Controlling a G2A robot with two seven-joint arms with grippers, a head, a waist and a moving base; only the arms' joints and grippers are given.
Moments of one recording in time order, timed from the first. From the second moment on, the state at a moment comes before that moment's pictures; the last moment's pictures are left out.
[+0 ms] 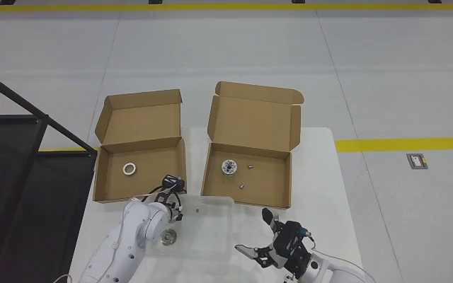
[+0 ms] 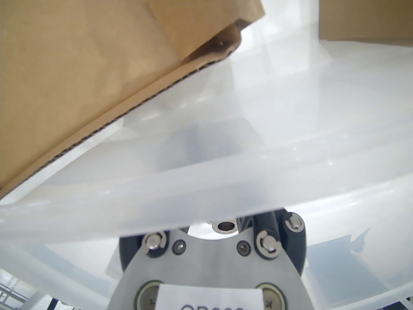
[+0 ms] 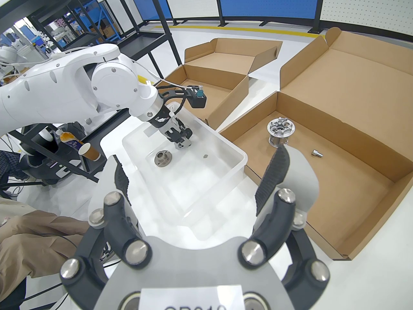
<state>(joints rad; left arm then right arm) 0.95 -1.12 -1.08 -1.48 1.11 0.03 -1.11 -1.62 -1.55 1.47 -2.04 -1.32 -0.78 0.30</state>
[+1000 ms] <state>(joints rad) 1.25 -1.05 -1.54 -1.86 0.64 -0.25 -1.05 -1.62 -1.55 1.47 -2.04 -1.32 -0.78 0.30</state>
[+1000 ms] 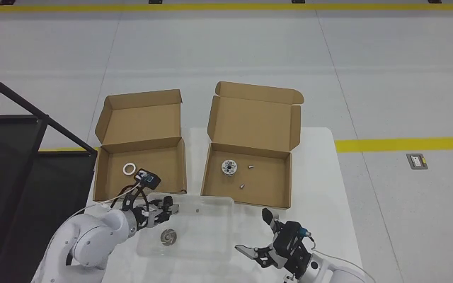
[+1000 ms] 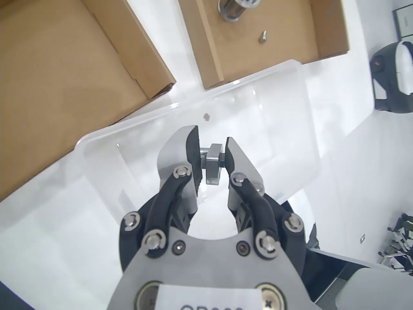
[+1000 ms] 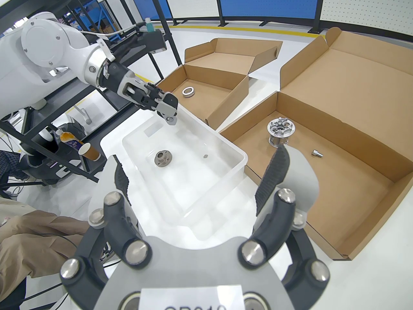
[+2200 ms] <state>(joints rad) 1.12 -1.05 -1.60 -1.63 0.50 -0.07 -0.70 -1.62 -1.55 1.47 -2.04 -1.32 -0.78 0.30</state>
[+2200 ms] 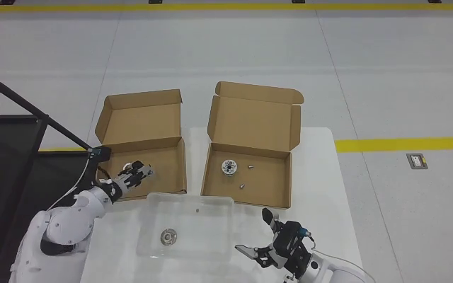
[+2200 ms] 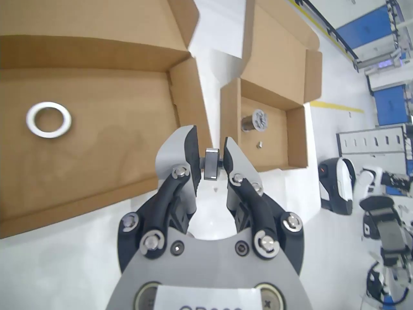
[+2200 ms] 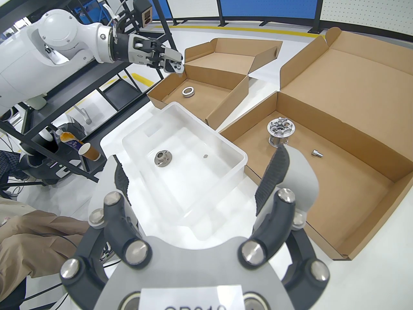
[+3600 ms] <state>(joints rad) 0.69 -1.09 -1.34 -0.98 0.58 -0.06 -0.62 -1.62 -1.55 1.47 -2.04 -1.32 -0.78 0.30</state>
